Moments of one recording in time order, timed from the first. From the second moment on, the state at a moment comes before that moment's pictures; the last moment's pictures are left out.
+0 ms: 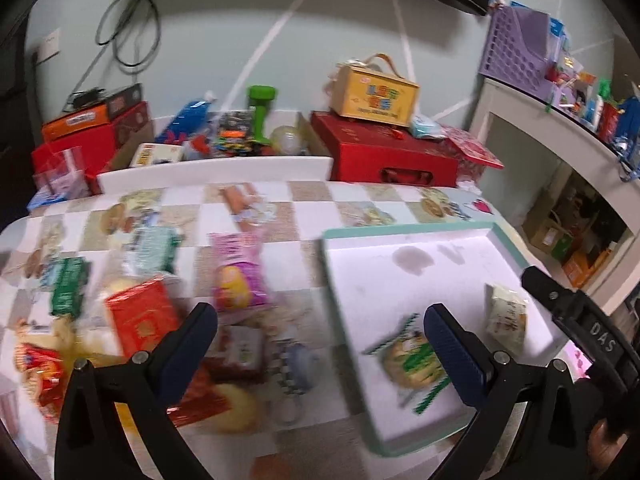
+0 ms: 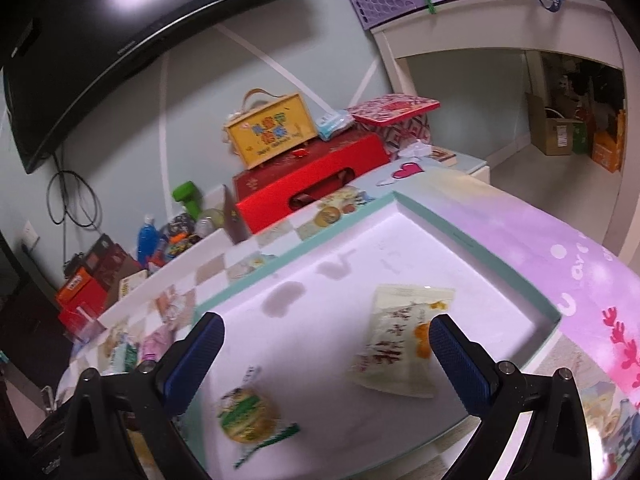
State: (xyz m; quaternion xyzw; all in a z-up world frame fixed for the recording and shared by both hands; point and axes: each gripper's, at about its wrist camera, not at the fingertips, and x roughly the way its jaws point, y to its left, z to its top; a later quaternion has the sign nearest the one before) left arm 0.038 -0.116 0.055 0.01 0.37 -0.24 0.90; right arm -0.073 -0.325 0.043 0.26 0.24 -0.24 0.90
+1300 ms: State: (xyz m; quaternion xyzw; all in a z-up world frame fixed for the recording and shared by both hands) left arm 0.068 0.110 -0.001 -0.14 0.47 -0.05 0.87; right arm 0.045 -0.093 0.012 0.09 0.36 0.01 0.93
